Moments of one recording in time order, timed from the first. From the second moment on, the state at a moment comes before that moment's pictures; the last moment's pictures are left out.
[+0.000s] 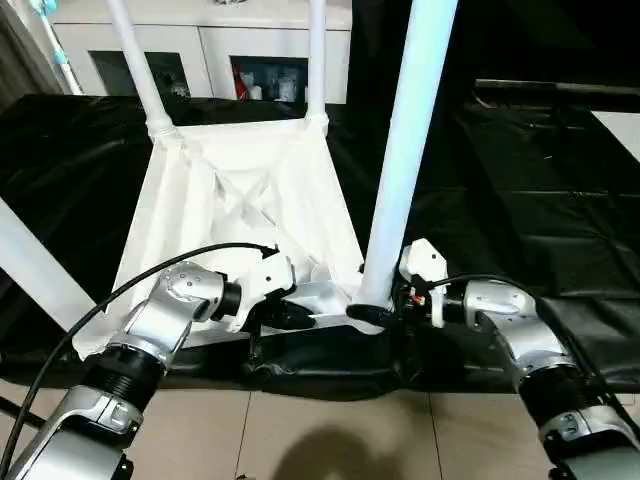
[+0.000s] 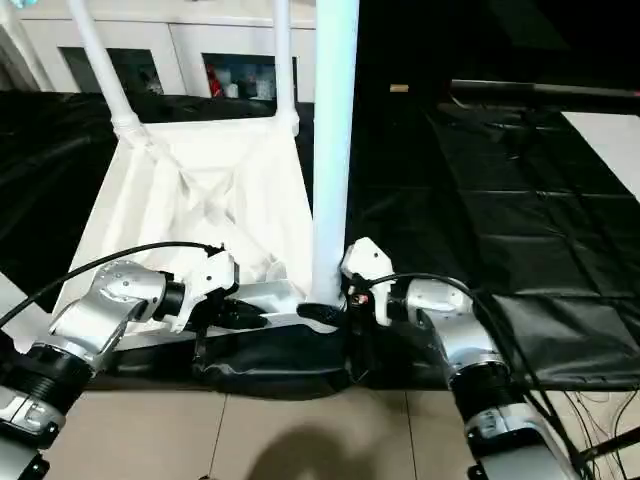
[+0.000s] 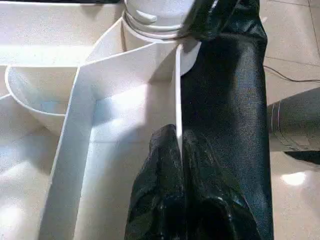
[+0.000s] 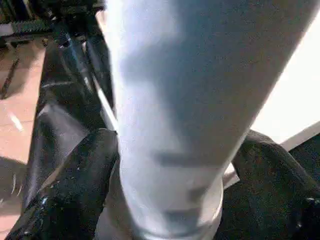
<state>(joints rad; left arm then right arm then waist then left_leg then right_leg) -0.54 0.43 -0.33 0.49 0.01 0.15 -1.23 -0.50 -0.35 0.19 0.63 0.10 -0.11 1.12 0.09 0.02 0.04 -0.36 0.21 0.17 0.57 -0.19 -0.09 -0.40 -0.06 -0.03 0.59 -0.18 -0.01</state>
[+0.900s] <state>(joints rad) -0.55 0.41 -0.32 0.51 0.02 0.16 -1.19 -0.50 -0.31 0.17 0.66 0.09 -0.06 1.05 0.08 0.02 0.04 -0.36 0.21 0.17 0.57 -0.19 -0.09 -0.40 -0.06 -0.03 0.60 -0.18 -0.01</state>
